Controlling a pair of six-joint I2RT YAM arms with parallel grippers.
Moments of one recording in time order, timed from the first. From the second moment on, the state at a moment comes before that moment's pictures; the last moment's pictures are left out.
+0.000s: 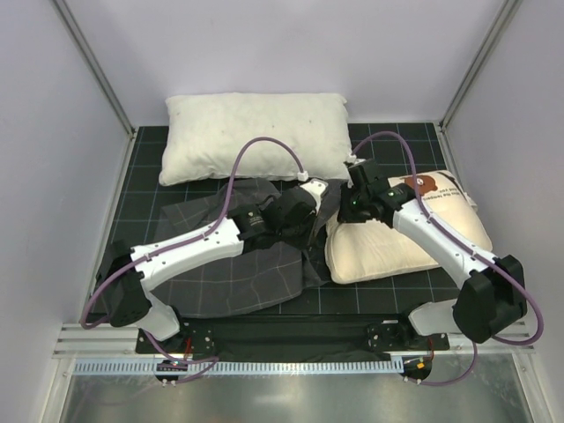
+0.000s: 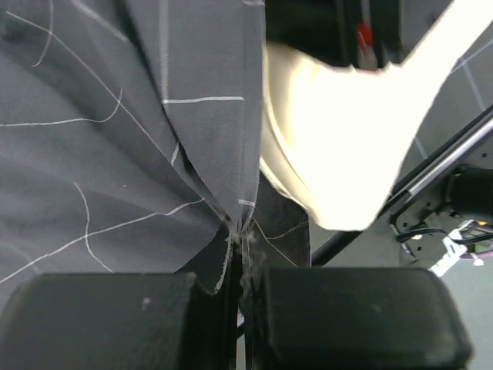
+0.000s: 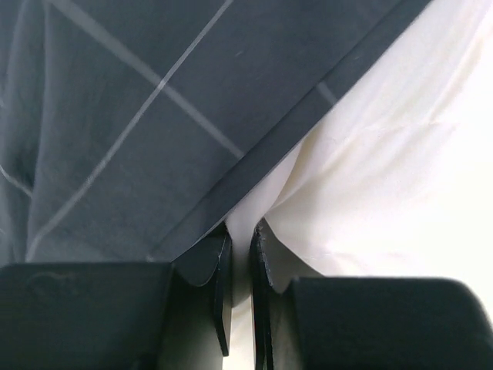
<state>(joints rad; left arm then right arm) -1.05 1.54 1.33 -0.56 -0.12 -0.47 0.47 1.35 1.08 -0.66 0.01 0.40</state>
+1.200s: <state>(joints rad) -1.07 1.85 1.49 -0.39 0.02 -0.62 0.00 0.88 0.76 -0.47 0.02 0.58</state>
